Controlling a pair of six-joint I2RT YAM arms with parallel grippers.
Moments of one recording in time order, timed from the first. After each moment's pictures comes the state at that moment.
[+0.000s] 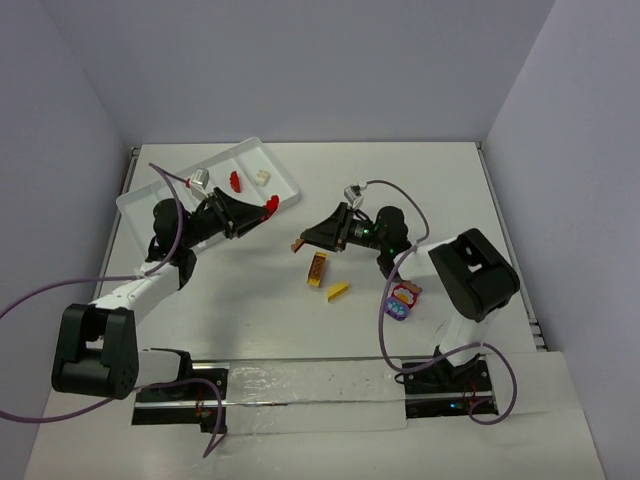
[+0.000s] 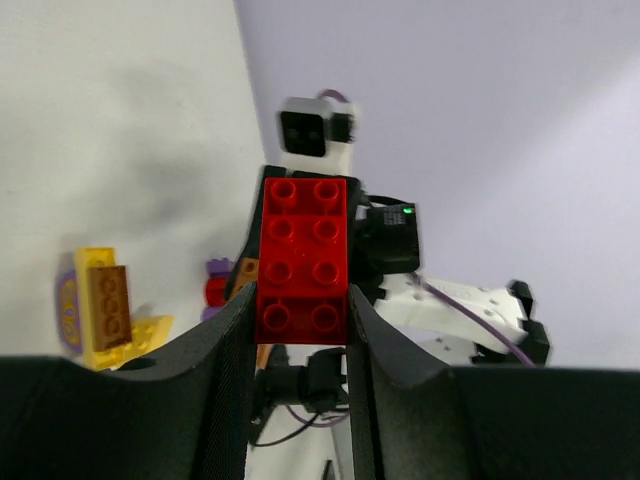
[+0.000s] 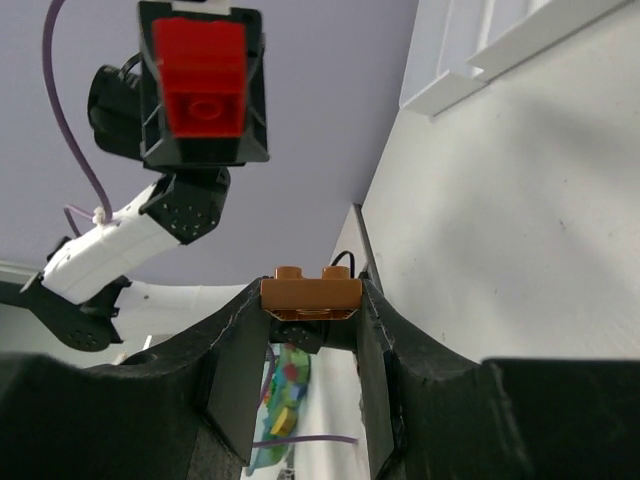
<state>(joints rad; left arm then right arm) -0.17 1.29 0.62 0.61 0.78 -1.25 0.47 1.72 0.66 1.10 -0.77 1.26</state>
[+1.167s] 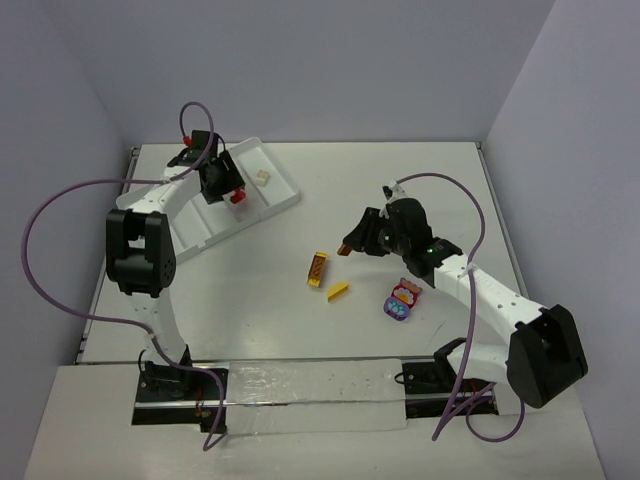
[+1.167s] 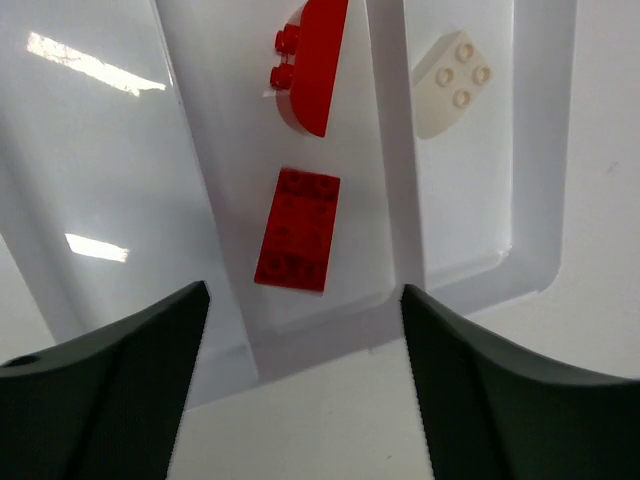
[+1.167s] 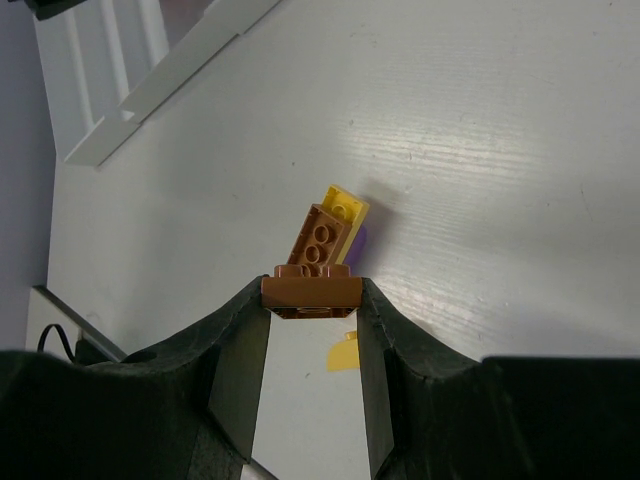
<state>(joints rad) -0.16 1.98 1.58 -0.52 -0.04 -0.60 0.47 1.19 0.75 -0.10 -0.17 0.64</state>
